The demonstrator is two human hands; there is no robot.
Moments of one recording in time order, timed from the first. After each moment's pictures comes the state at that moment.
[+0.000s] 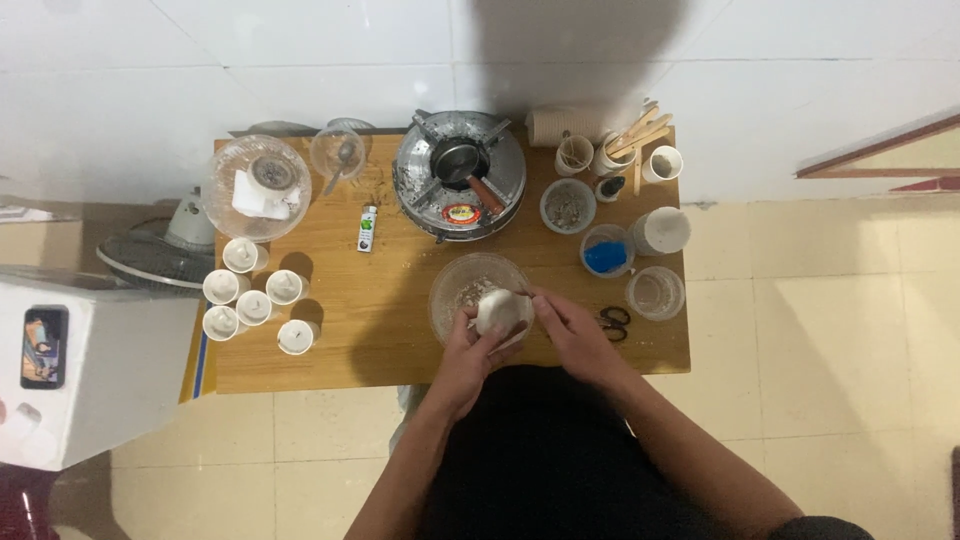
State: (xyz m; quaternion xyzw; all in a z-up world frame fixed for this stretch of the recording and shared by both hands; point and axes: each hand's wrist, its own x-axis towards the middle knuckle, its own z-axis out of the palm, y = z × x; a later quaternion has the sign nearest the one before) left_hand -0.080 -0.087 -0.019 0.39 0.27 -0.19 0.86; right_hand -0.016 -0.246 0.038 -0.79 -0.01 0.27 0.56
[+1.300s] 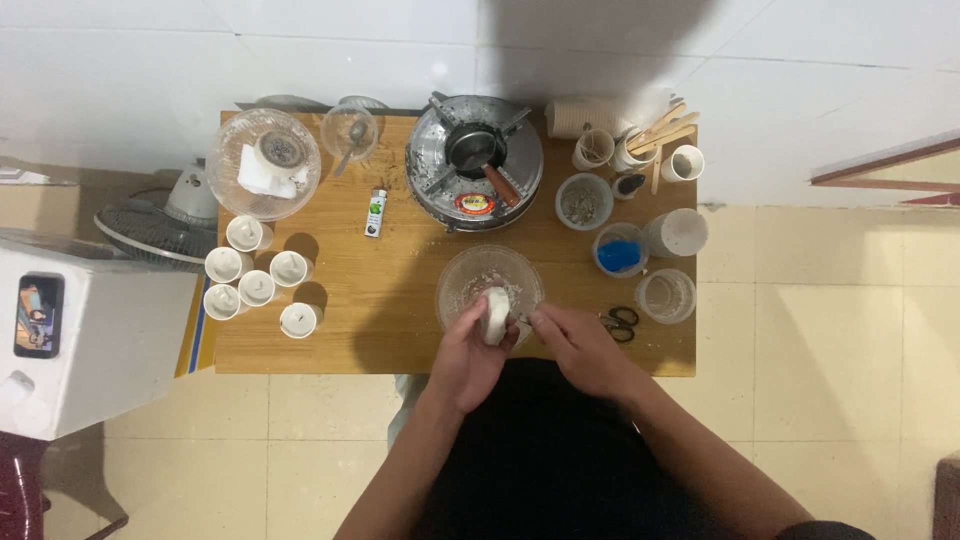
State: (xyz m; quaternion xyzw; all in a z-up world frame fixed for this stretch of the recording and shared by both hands) left_hand -0.072 -0.083 -0.020 0.19 0.36 -0.13 0.91; right_hand -0.017 -0.252 0.032 -0.83 -0.15 0.32 0.44
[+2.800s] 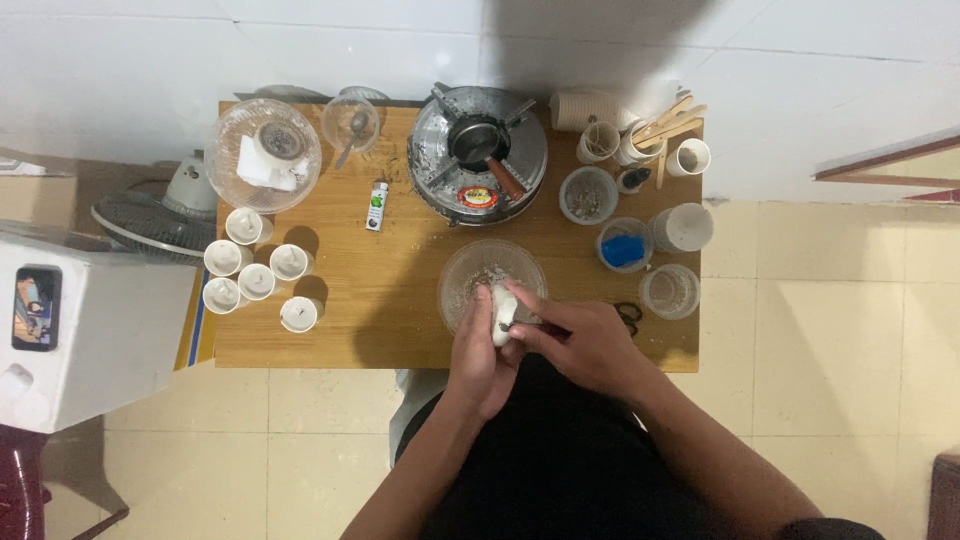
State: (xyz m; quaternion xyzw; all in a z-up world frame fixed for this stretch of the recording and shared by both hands) left_hand -0.067 -0.101 0.023 0.30 0.36 -0.08 0.88; right_hand -0.015 -0.238 0.059 -0.86 -0.23 0.18 0.41
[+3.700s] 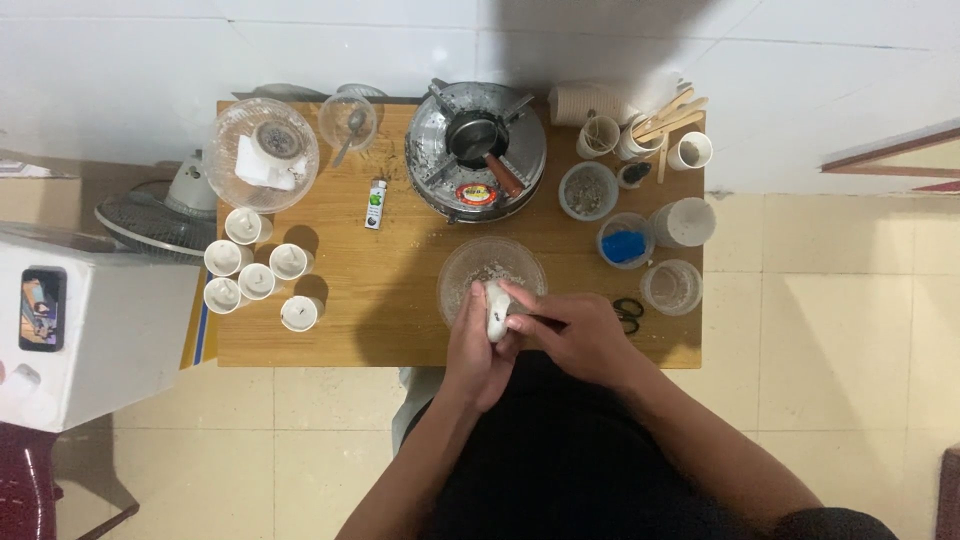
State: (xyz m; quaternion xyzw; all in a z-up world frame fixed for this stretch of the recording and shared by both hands) left_hand -0.064 -0.098 0.021 0.30 0.33 -0.07 0.89; right_hand -0.012 -0.234 0.055 -0.84 -0.19 0.19 0.46
